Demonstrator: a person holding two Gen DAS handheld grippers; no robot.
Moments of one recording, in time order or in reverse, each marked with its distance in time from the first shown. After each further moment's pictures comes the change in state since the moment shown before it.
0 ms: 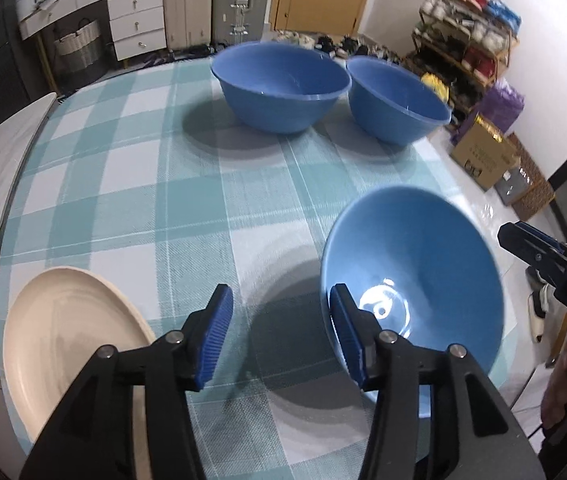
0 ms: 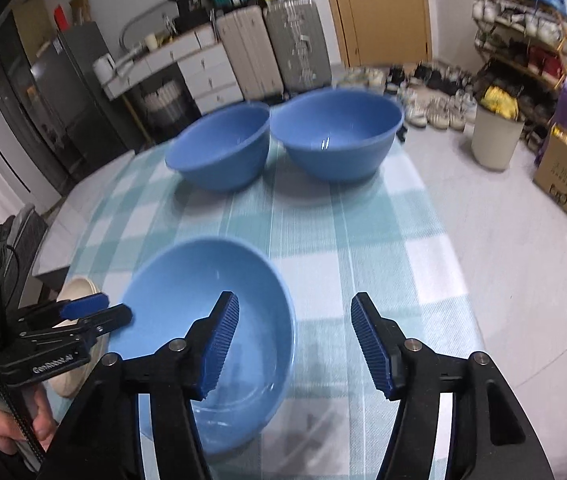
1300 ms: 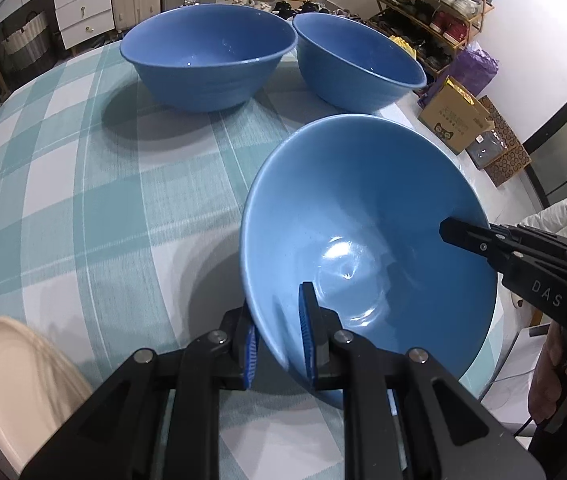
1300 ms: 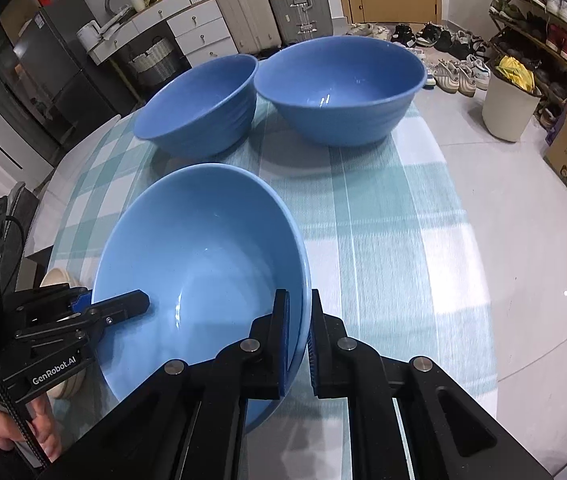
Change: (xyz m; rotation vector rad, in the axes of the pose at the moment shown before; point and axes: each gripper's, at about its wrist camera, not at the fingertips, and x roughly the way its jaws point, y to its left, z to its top) left arm 0.052 -0.037 0.020 0.095 0.143 -0.115; right arm 0.067 -0.008 0.013 -0.001 0.238 0.000
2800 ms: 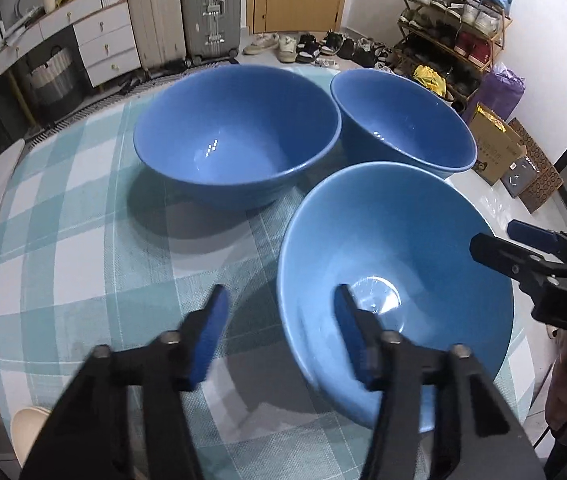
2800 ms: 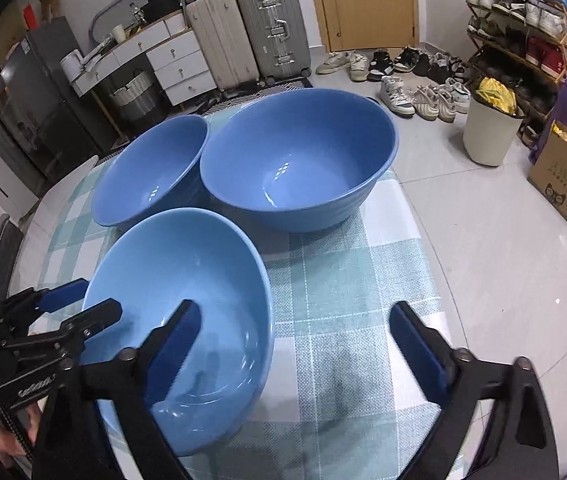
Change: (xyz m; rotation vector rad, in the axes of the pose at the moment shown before) left arm 0.016 0.010 0.069 0.007 -0.113 0.134; right arm 0.021 -0.034 0.073 0.024 -0.106 -0.050
